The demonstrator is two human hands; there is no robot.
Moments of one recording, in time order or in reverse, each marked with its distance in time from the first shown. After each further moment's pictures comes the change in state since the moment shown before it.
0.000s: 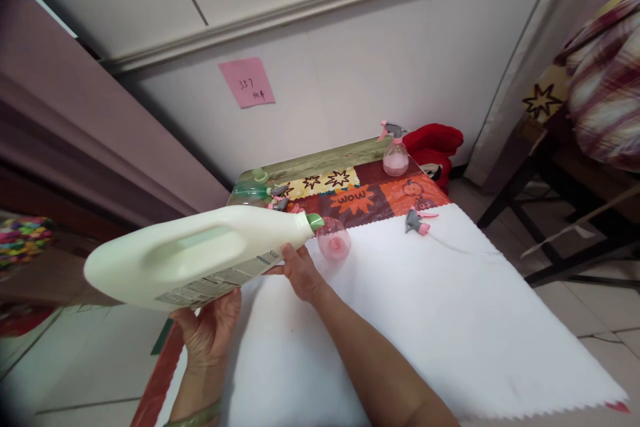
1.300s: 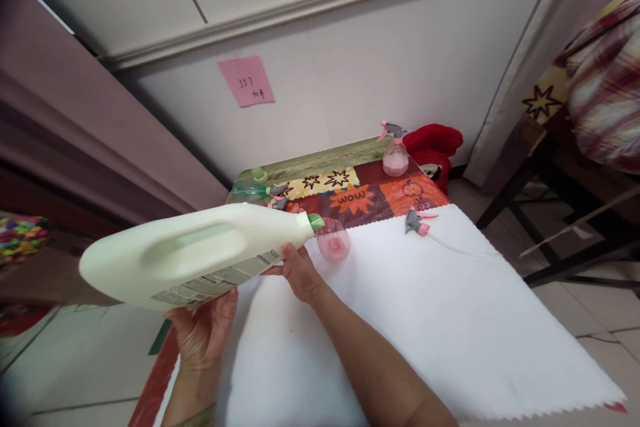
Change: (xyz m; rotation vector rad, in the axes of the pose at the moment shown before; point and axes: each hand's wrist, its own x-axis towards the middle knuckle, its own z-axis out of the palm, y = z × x) left_hand 0.004 0.002 0.012 0.096 0.054 0.015; right_hand -0.001 -0.004 0.002 0.044 -0.016 -0.001
